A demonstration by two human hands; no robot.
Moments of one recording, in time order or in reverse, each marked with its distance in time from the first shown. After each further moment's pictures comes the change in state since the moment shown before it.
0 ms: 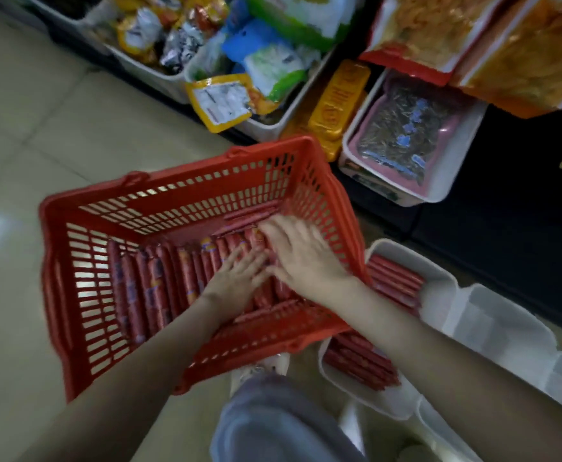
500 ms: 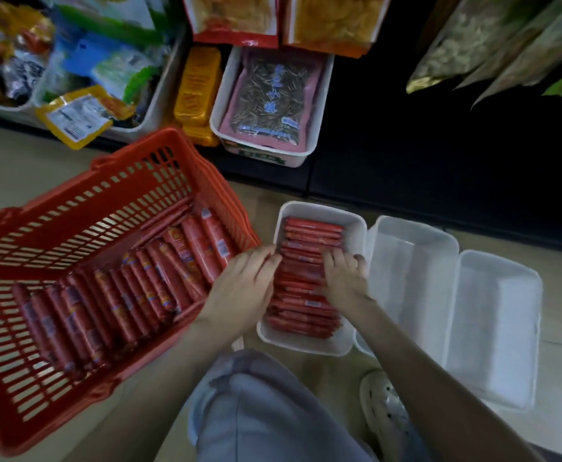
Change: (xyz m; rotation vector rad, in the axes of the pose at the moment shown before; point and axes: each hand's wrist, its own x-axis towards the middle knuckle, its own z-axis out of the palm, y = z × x) left_hand -0.008 0.153 -0.105 -0.294 0.533 0.215; right_hand -0.219 0.085 -0.008 -0.012 -0.498 0.861
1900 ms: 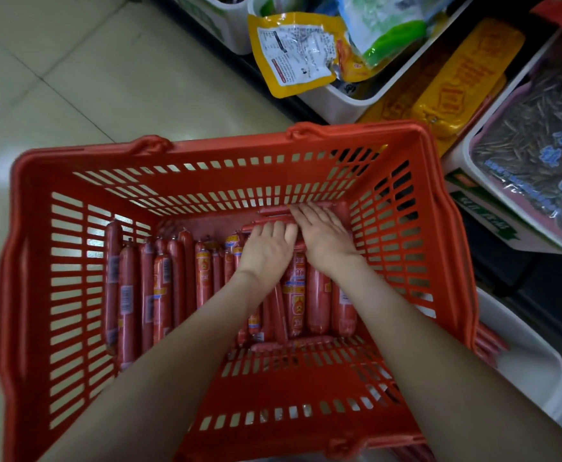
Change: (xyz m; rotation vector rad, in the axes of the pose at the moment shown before) left_hand -0.016 -0.240 0.101 0.334 -0.293 -0.583; right_hand 0.203 -0.276 0.017 -0.113 -0.105 -0.663
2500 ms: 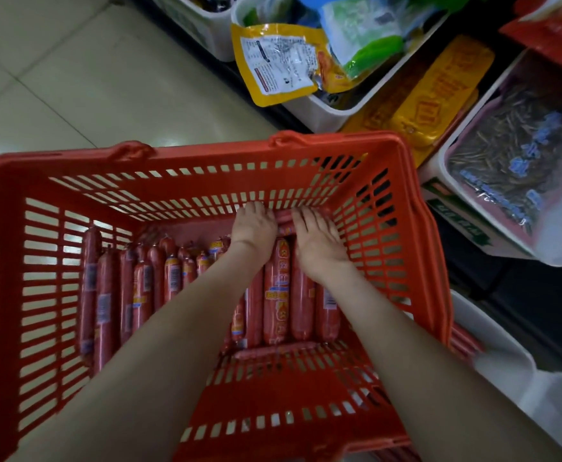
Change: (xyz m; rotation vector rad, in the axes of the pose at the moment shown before) left_hand 0.050 -0.012 -0.013 0.031 -0.230 -0.134; right_hand -0.009 0.009 0.000 -0.025 0.011 0.116
